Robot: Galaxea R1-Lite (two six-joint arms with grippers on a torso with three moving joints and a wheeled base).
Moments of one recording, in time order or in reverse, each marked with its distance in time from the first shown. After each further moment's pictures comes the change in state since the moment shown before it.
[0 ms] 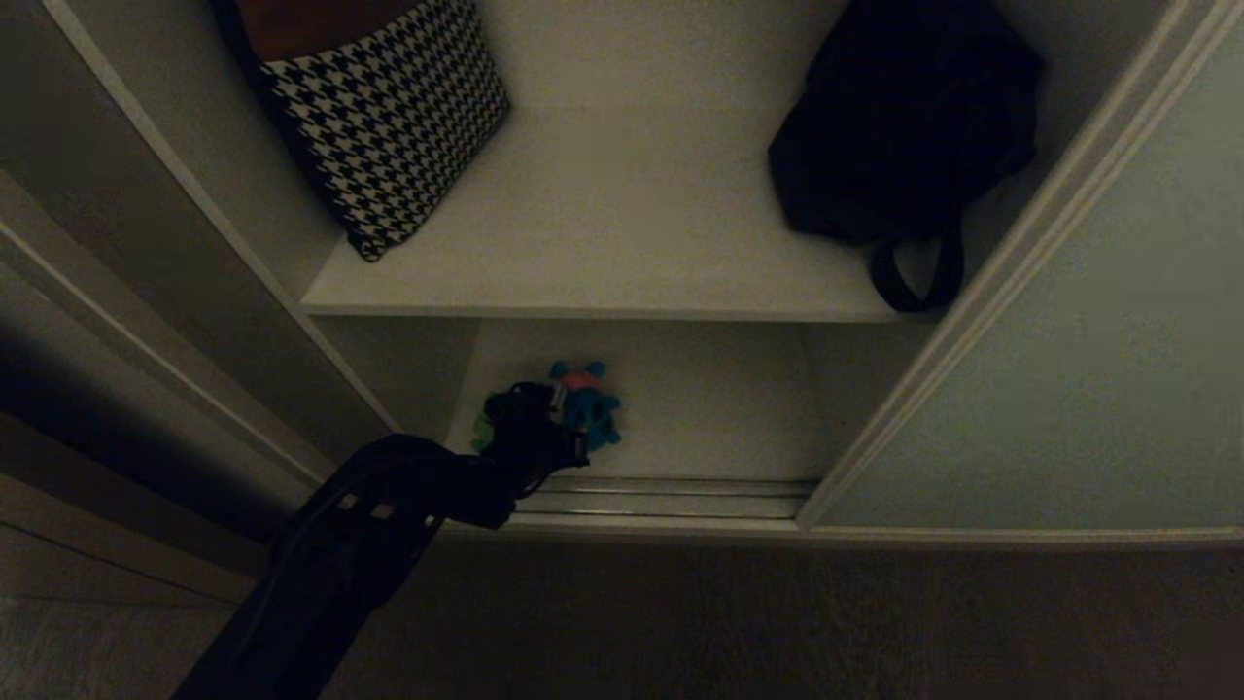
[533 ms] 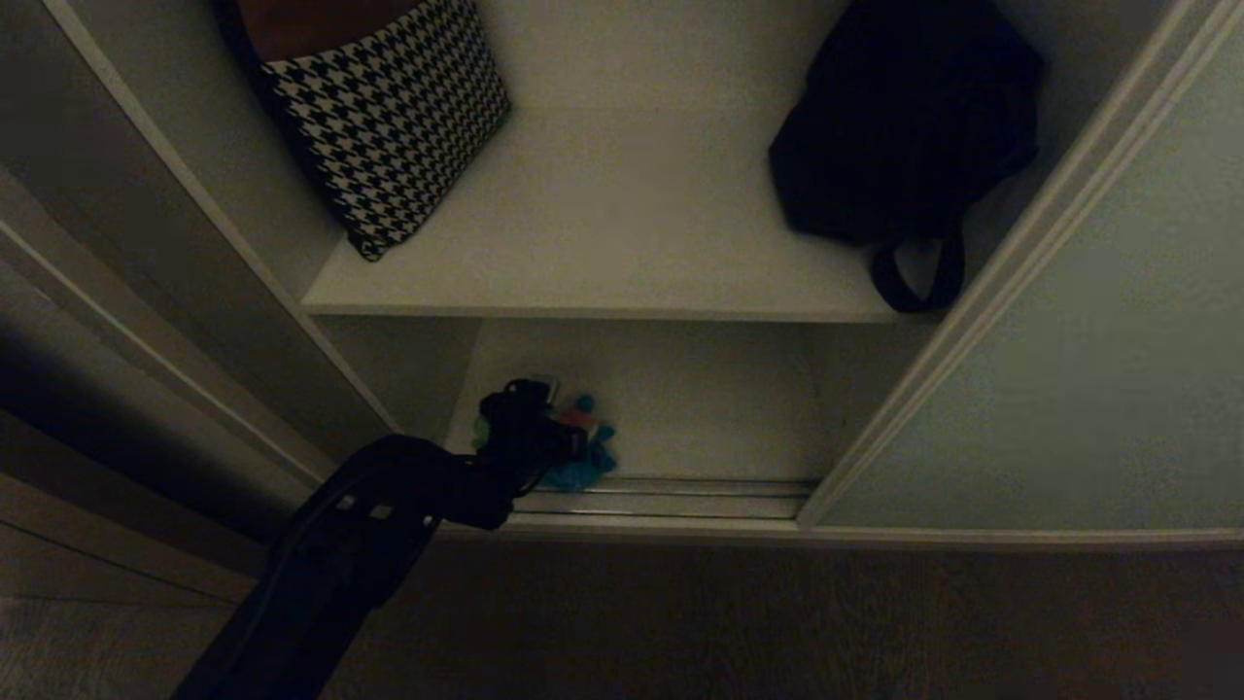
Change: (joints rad) left arm -0.002 0.004 0.001 -0.052 0.004 -0.003; right arm 0.000 0.000 0.000 0.000 0.000 0.000
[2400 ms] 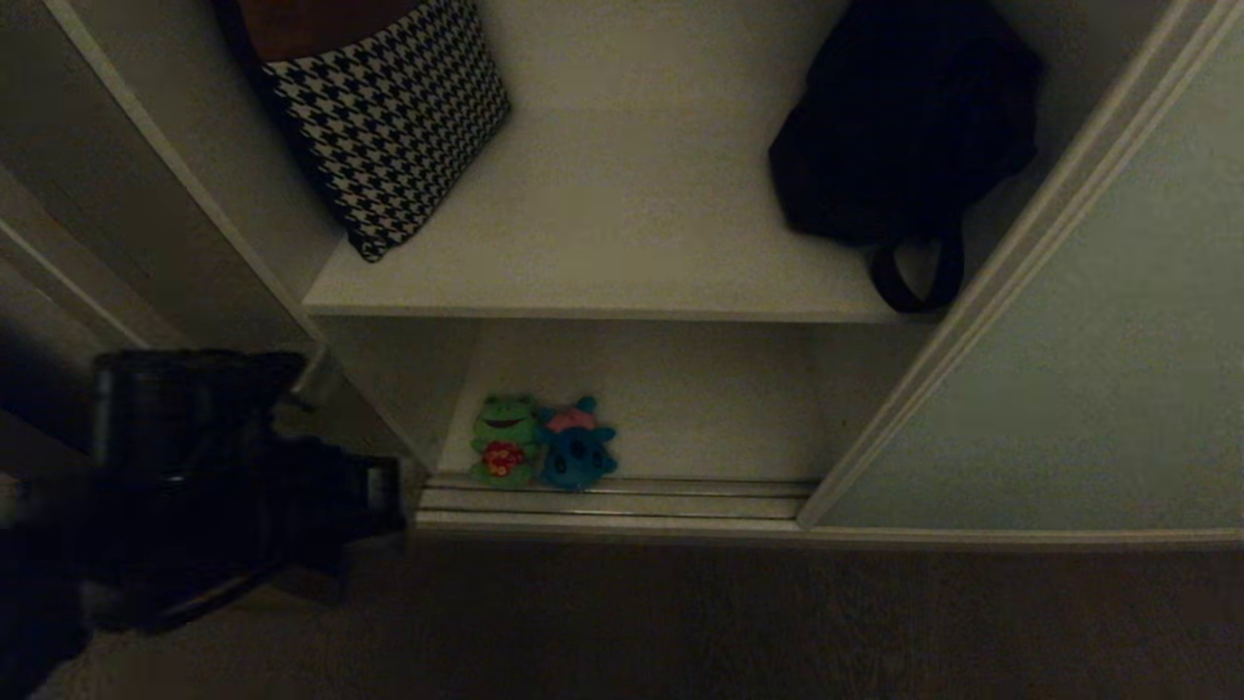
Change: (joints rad) left arm -0.004 -1.480 1.375 0.319 0.144 -0.106; right arm 0.000 0.000 0.000 0.000 0.000 0.000
